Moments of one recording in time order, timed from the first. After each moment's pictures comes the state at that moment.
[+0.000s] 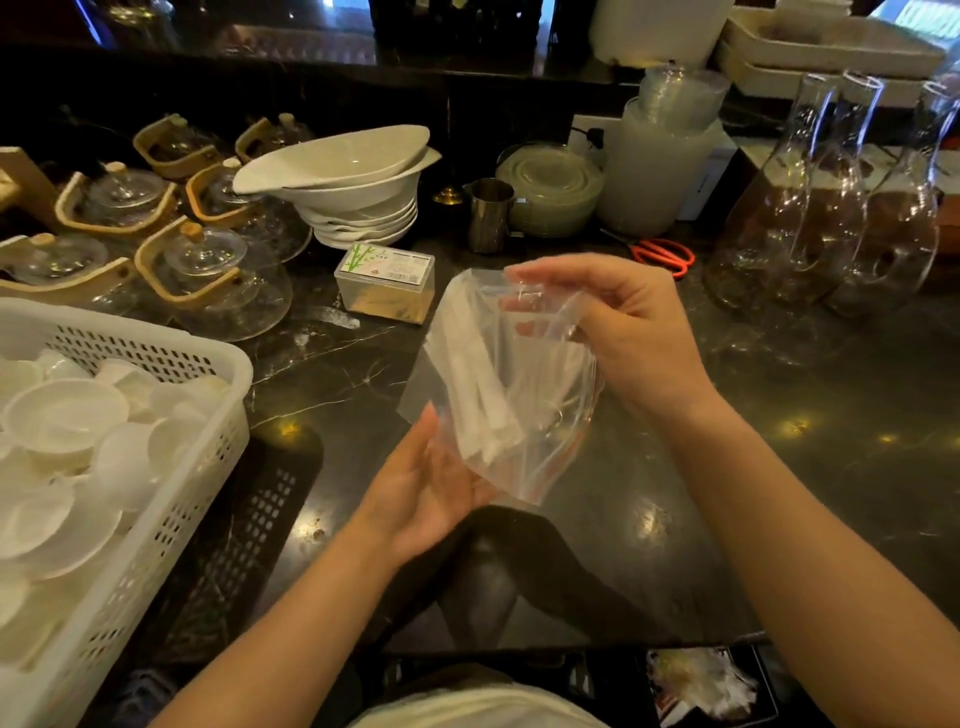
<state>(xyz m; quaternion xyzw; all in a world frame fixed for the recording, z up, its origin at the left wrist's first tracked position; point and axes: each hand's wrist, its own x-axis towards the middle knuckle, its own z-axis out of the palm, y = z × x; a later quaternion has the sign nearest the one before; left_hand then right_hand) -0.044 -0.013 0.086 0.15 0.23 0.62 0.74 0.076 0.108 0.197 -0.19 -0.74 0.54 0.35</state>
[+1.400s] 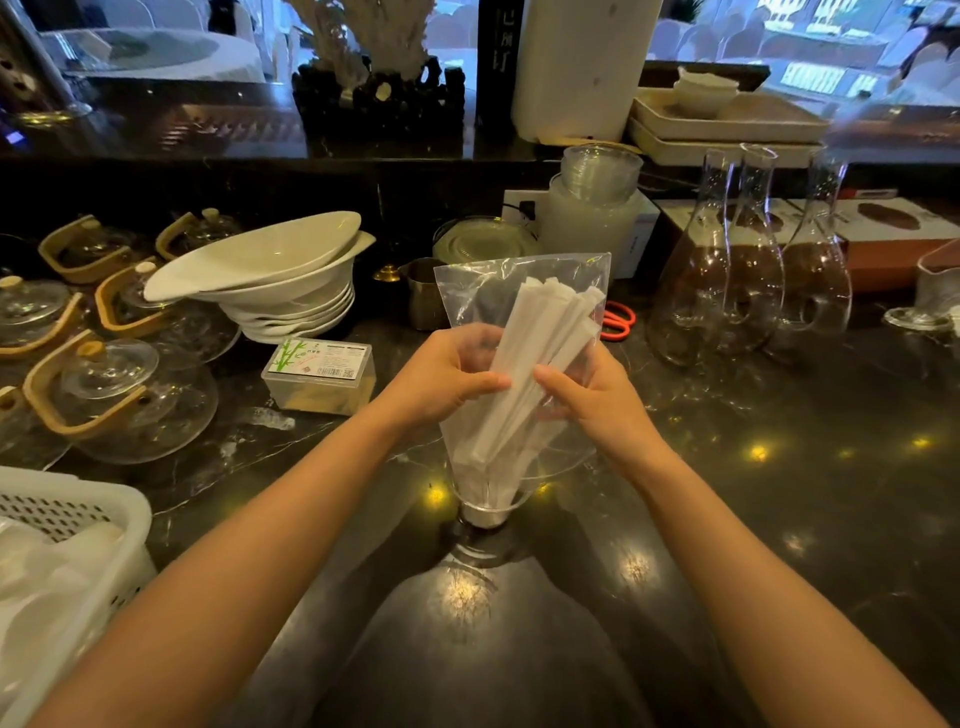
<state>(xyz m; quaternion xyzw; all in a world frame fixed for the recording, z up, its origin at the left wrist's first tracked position) -0.070 0.149 0.158 0.57 0.56 0.45 0.39 0.092 0.204 0.145 -0.30 -0.67 0.57 0.36</state>
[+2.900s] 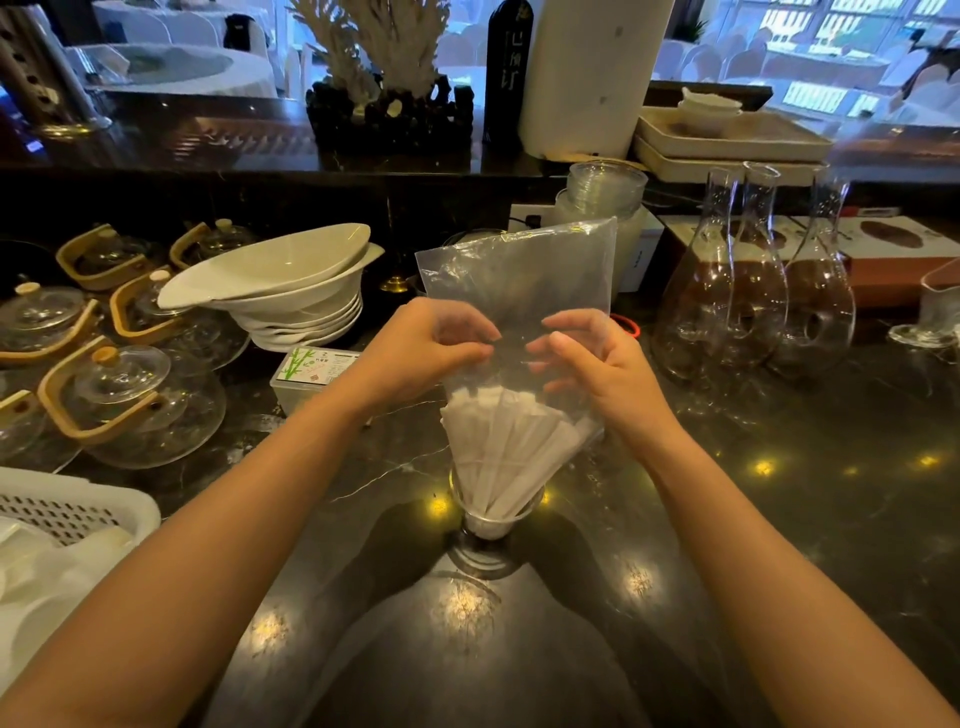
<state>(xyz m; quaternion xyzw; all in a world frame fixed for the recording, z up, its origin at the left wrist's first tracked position) -0.092 0.147 0.191 0.64 0.60 0.41 0.25 0.085 0.210 0.173 -0.28 -0.69 0.54 0.39</state>
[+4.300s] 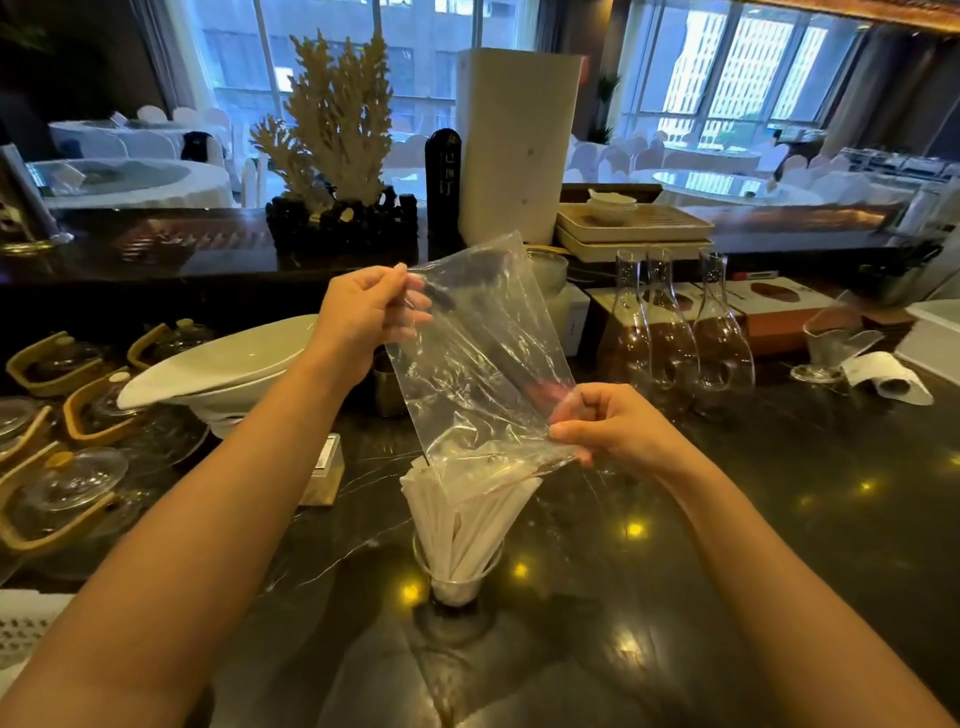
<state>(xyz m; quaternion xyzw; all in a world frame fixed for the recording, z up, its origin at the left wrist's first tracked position) -0.105 0.192 0.250 0.47 0.51 0.65 0.32 0.148 0.211 0.212 -0.33 -0.75 0.52 0.26</state>
